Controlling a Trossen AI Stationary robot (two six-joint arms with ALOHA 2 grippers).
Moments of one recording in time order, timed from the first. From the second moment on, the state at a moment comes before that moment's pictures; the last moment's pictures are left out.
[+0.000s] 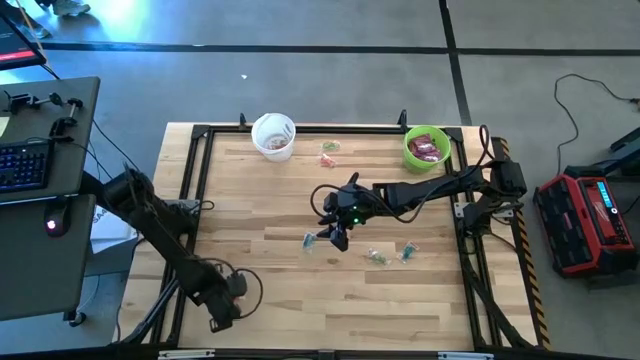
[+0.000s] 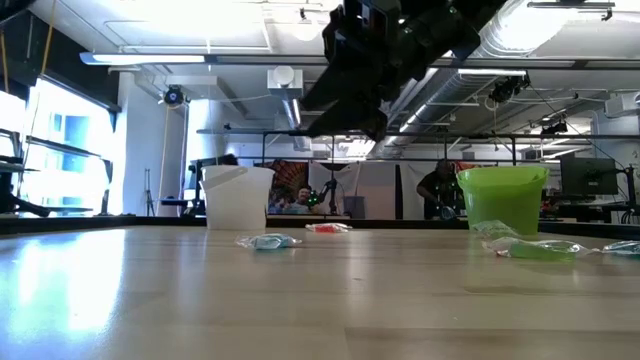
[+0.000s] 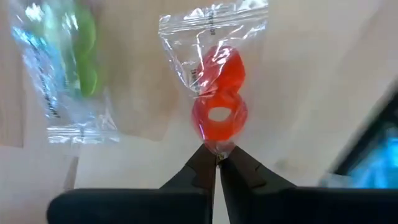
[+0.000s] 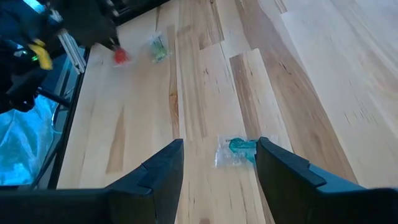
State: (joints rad) left arm -0.87 1.61 0.88 -0.69 0.16 -1.23; right arm 0.04 1.71 1.08 -0.01 -0.17 0.39
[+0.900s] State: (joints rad) left arm 0.10 1.08 0.96 -0.81 0.06 -0.83; right arm -0.09 1.69 1.08 -0.12 -0.17 0.25
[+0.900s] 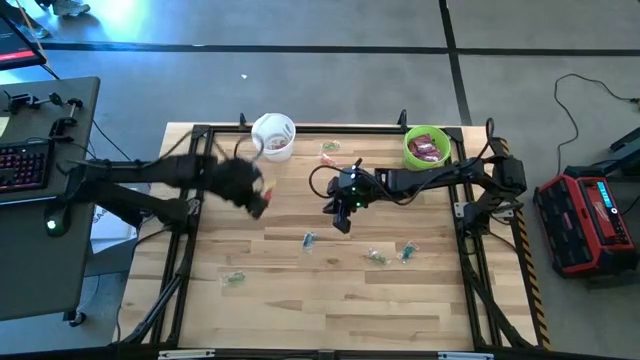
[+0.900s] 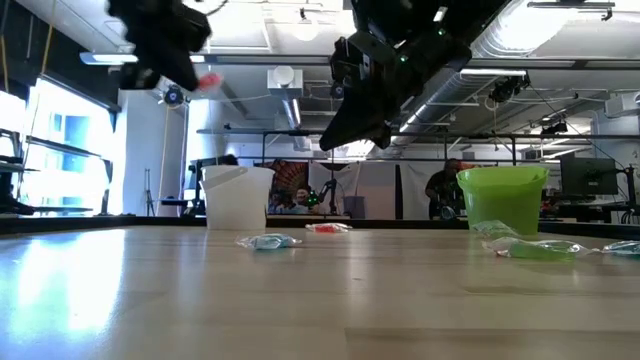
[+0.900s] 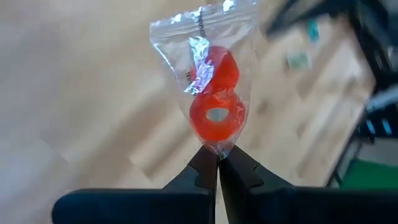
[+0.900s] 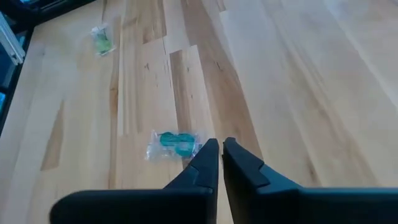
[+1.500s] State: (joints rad) left arm 0.75 1.47 1.27 -0.86 0.21 -0.26; right arm -0.14 1.69 1.08 -0.12 -0.21 0.22
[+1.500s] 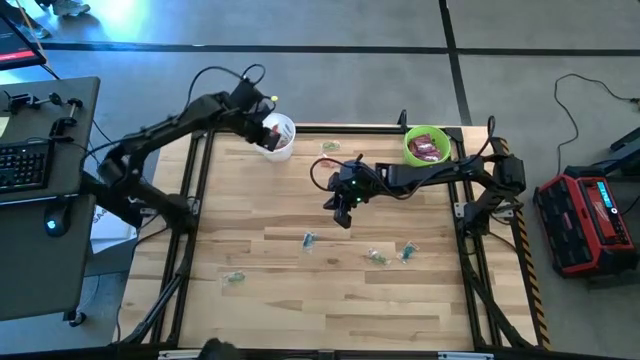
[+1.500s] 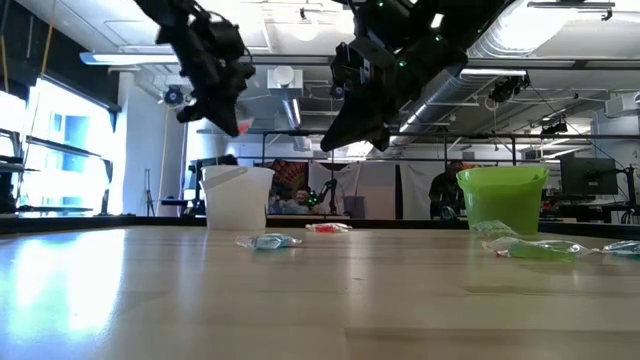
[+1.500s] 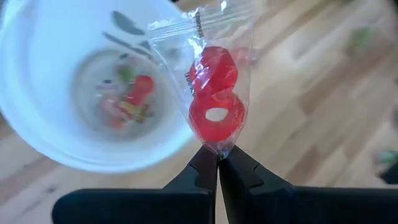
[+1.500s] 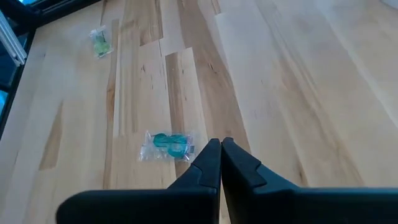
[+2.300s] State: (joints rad) left arm 0.82 1.72 1.41 -1.02 0.15 -0.03; right arm -0.14 1.69 1.08 -0.14 -0.18 0.21
